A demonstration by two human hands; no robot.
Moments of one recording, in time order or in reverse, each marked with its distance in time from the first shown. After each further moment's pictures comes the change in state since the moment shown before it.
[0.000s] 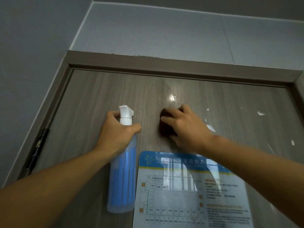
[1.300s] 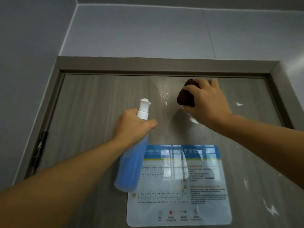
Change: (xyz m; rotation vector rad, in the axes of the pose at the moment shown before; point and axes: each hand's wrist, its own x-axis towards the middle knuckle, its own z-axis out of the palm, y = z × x) left_hand -0.028 0.060 0.044 0.108 -0.163 0.145; right_hand -0.037 0.057 -0.068 0.029 0.140 0.409
